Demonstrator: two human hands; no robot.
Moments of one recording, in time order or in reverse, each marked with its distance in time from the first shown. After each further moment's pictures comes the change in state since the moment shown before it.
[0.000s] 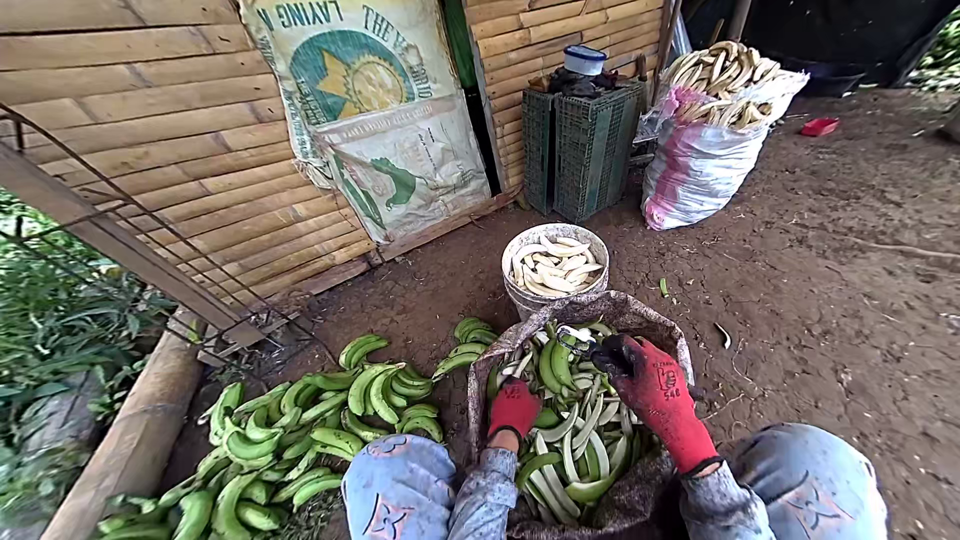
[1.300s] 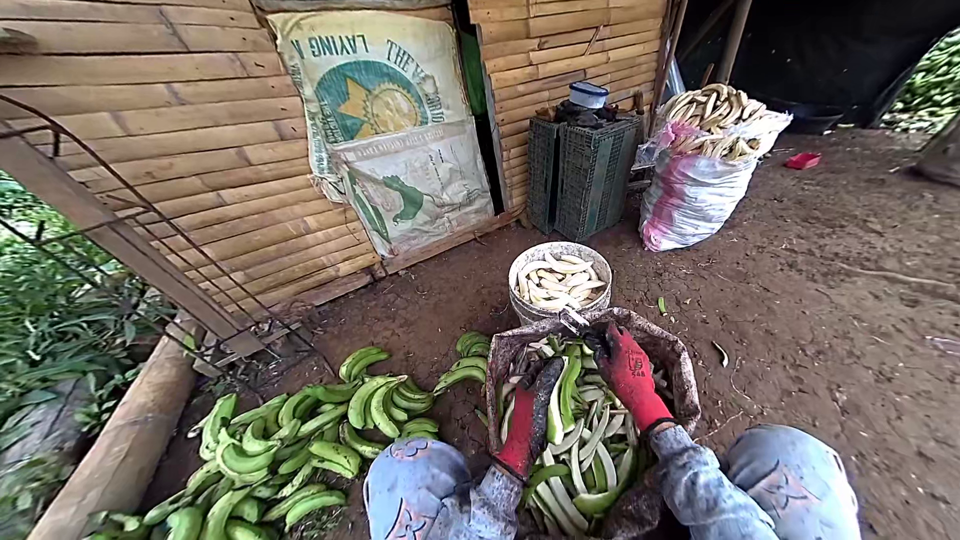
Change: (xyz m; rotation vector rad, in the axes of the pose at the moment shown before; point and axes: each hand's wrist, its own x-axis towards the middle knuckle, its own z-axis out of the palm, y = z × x) left_hand -0.046 0.012 -0.020 -1.375 0.065 0.461; right_hand 0.044 -0.018 0.028 0.036 0.052 0.074
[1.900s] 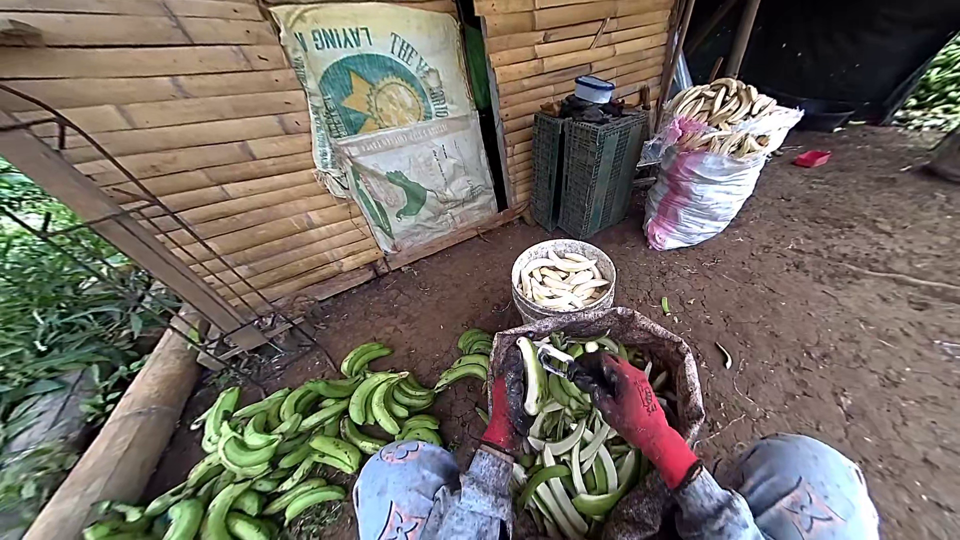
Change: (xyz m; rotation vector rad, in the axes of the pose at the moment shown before) left_hand 0.032 -0.021 -0.028 -0.235 0.086 0.110; right_hand -0.046 0.010 0.009 0.195 -0.050 -0.304
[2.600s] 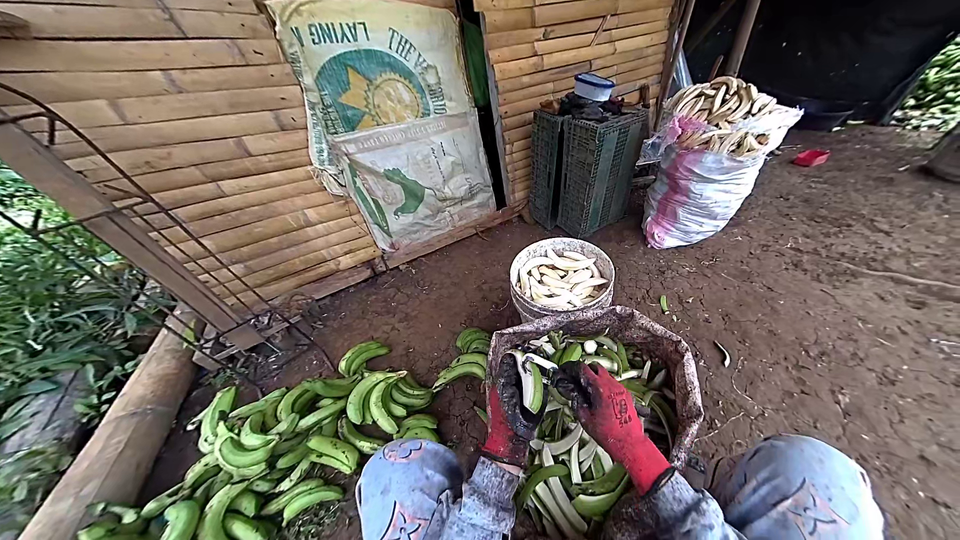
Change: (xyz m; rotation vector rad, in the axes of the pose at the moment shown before) left_hand -0.014 0.006 0.012 -0.256 0.107 -0.007; right_hand -0.004 -0.017 0.030 -0.134 -0.010 0.041
